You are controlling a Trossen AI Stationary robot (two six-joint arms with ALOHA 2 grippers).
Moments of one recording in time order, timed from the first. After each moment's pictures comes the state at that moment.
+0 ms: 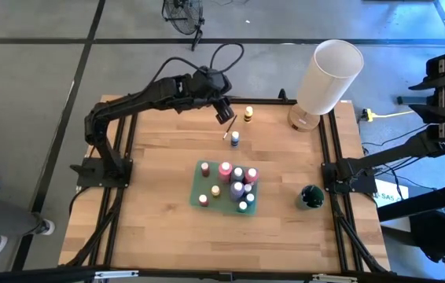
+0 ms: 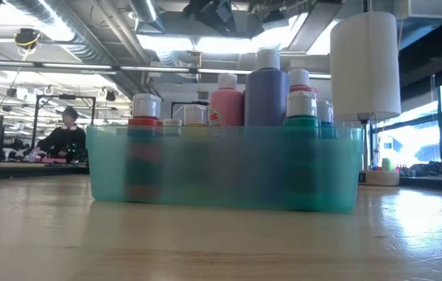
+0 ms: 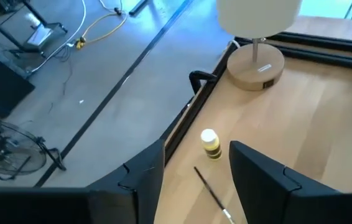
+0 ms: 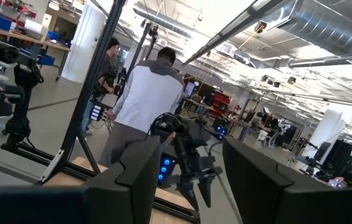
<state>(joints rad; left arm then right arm) 0.27 1.75 1.97 -0.87 -0.42 0.00 0.22 0.68 1.92 -1.06 0.10 -0.42</state>
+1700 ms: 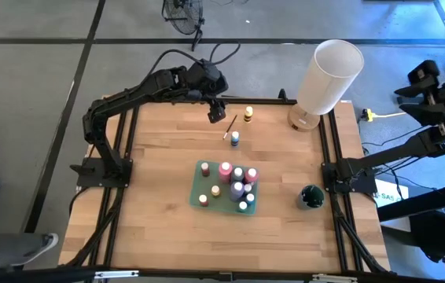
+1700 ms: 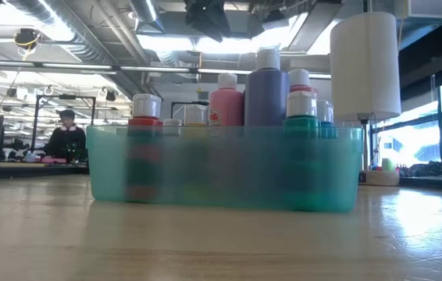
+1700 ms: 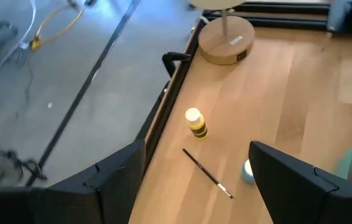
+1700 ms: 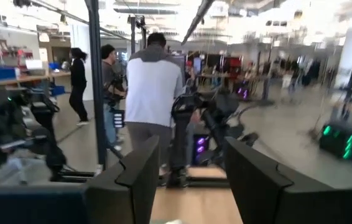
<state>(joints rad) 0.35 1.73 1.97 -0.95 -0.20 0.15 0.22 0.67 1.89 -1.09 0.15 -0.06</state>
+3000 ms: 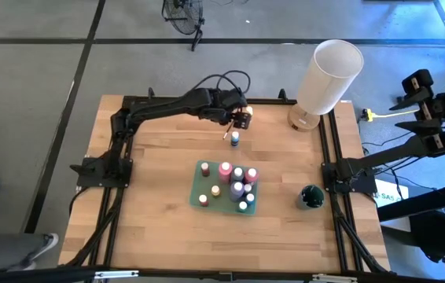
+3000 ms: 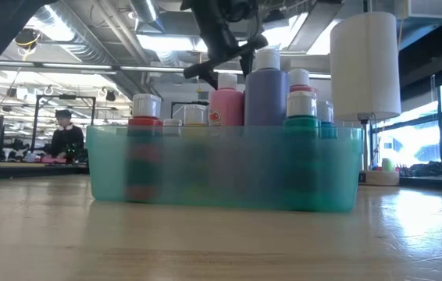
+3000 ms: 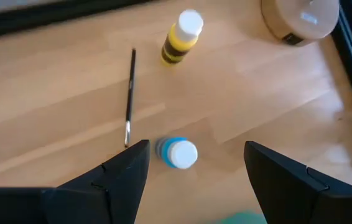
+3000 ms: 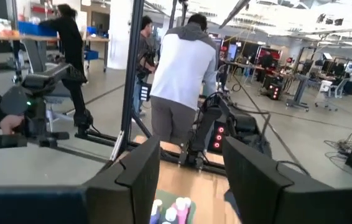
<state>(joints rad) 0.30 2.01 1.97 -0.99 -0.18 -0.92 0.22 0.68 1.87 -1.18 0.00 -0.15</state>
